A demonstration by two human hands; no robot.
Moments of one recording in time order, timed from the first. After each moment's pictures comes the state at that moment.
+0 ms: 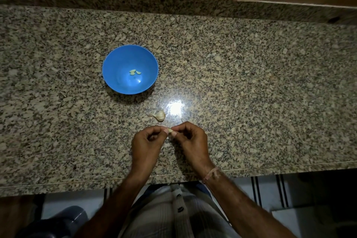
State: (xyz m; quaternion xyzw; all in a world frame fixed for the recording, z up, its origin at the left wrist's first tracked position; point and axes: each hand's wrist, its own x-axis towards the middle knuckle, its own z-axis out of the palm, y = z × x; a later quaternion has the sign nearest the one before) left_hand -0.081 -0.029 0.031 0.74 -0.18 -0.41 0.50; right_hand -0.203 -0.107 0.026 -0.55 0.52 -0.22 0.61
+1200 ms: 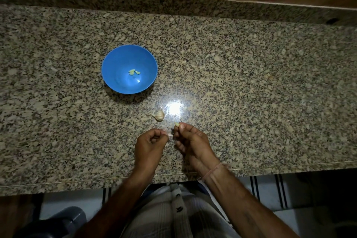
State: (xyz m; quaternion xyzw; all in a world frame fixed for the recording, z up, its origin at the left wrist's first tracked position) left_hand -0.093 -0.028 0.021 0.74 -0.13 -0.44 0.49; right_hand -0.202 -0.115 0.031 -0.18 0.55 -0.21 0.79
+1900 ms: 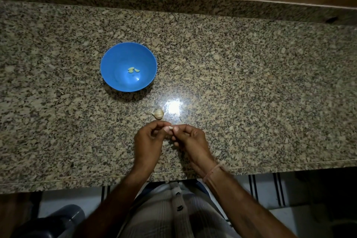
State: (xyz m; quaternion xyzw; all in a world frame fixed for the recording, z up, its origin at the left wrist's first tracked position) left_hand -0.088 -0.036 0.036 0.75 -0.22 -0.39 0.49; right_hand -0.207 -0.107 0.033 -0.33 0.52 -0.20 0.76
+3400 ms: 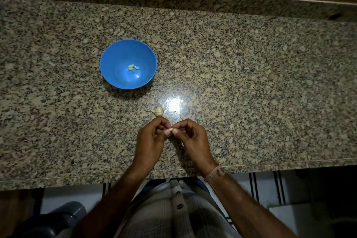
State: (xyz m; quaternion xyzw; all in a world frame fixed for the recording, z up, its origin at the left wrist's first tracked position) left_hand -0.083 -0.033 0.044 0.74 -0.35 -0.37 0.45; right_hand -0.215 -0.106 0.029 -0.53 0.47 -0.24 0.66
